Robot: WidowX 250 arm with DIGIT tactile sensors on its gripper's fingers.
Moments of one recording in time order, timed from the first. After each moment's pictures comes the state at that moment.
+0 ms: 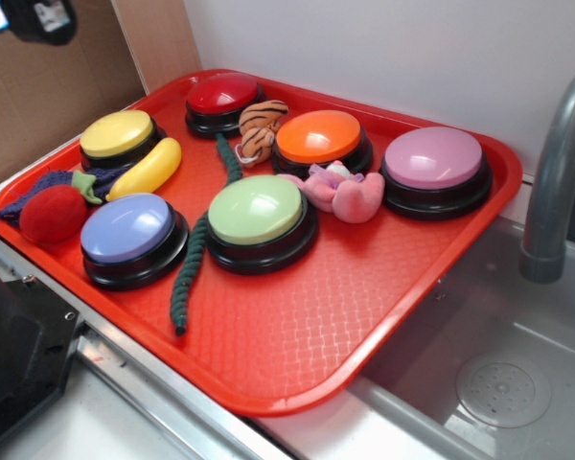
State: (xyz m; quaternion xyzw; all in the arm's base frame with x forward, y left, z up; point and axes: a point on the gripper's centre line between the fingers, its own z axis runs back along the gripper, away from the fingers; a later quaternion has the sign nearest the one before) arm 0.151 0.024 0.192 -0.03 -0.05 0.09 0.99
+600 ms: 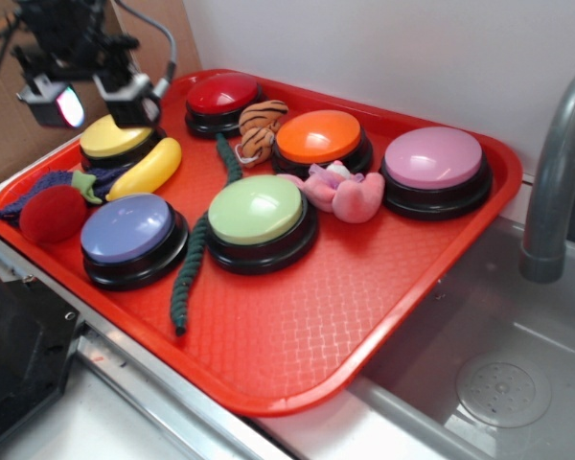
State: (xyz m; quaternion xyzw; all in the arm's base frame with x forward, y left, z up) arm 0.194 0.073 0.079 -0.01 -0.05 0.27 0.96
